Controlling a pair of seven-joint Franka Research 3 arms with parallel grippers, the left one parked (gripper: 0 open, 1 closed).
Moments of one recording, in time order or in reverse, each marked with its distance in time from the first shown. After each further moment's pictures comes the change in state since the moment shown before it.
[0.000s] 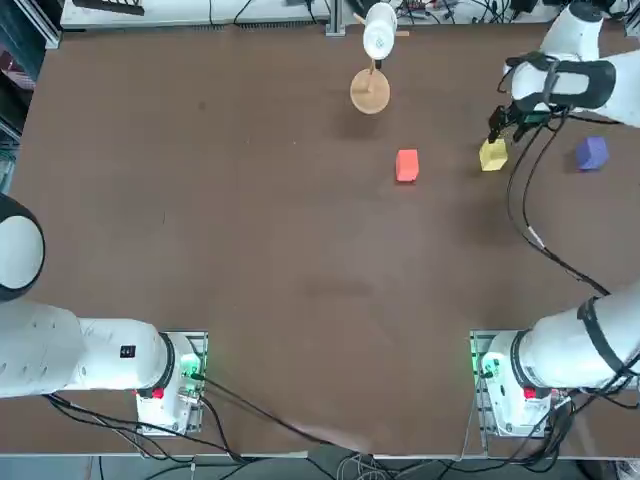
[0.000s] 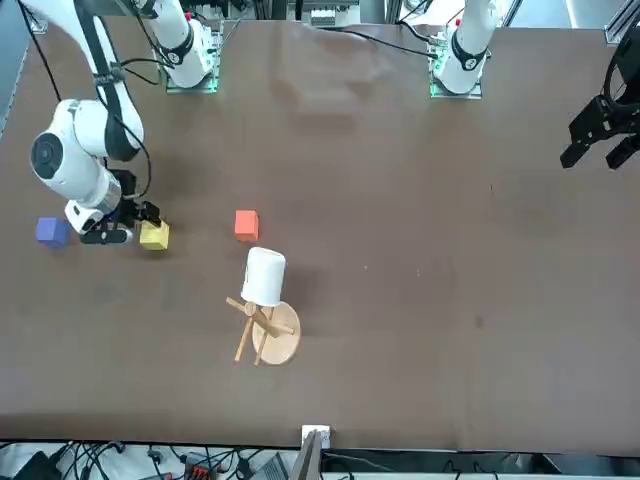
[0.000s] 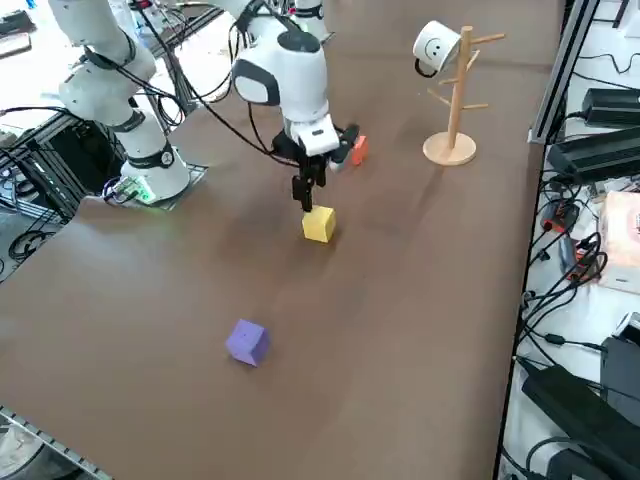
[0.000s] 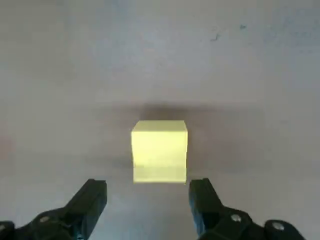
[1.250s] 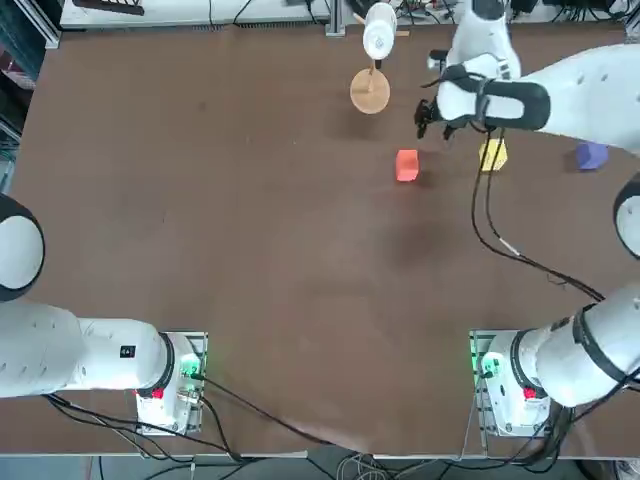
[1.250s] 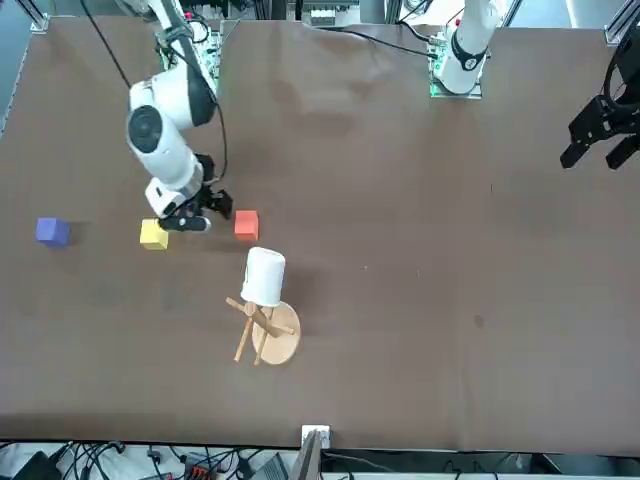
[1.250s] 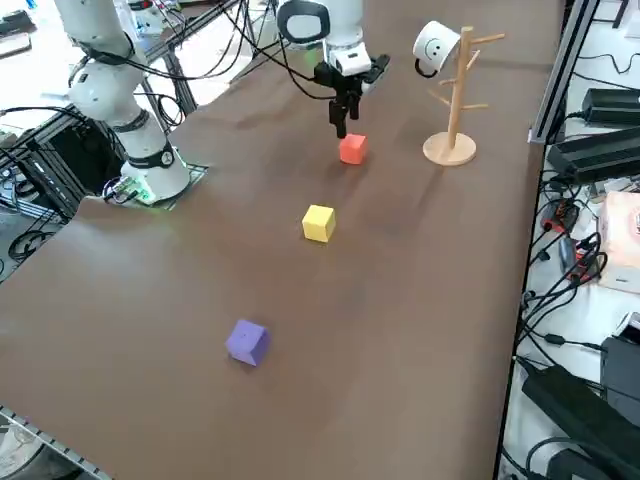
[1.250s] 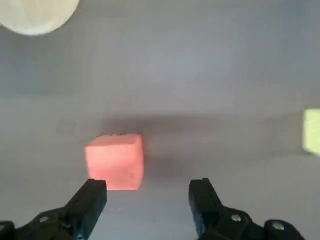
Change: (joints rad) arm 0.440 0.057 0.026 0.074 0.024 0.044 0.539
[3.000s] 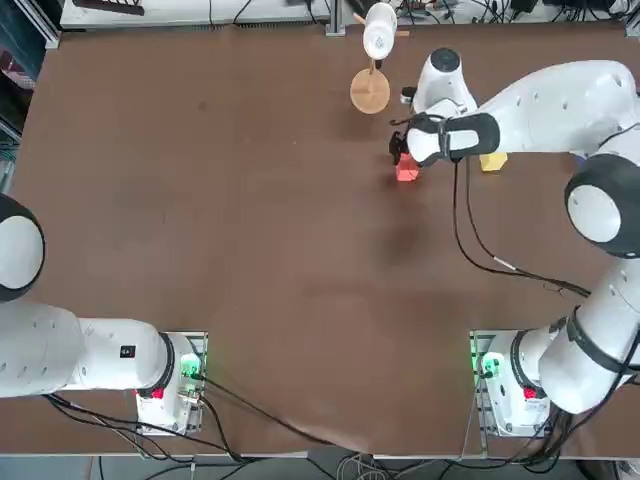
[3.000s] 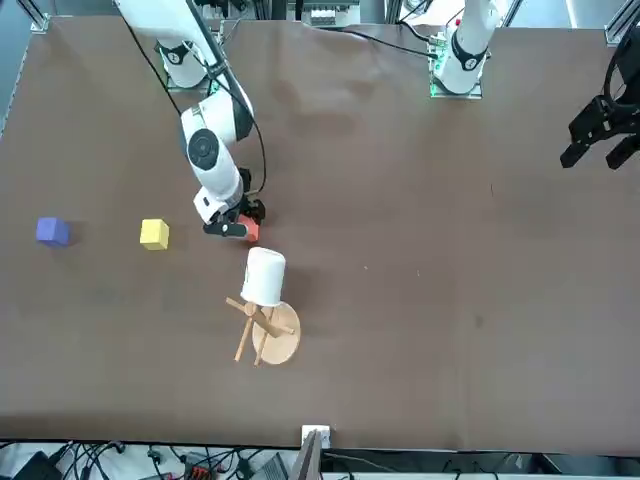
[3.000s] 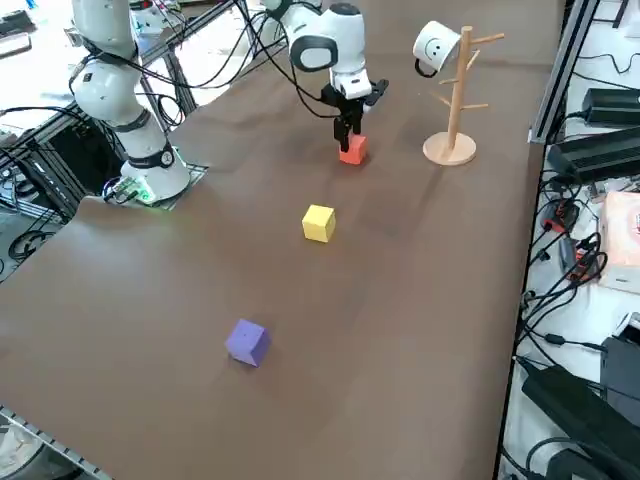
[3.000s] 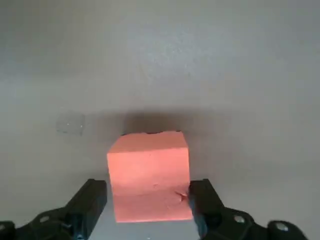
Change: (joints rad) arm 0.086 0.173 -0.005 0.004 0.001 0.169 0.097
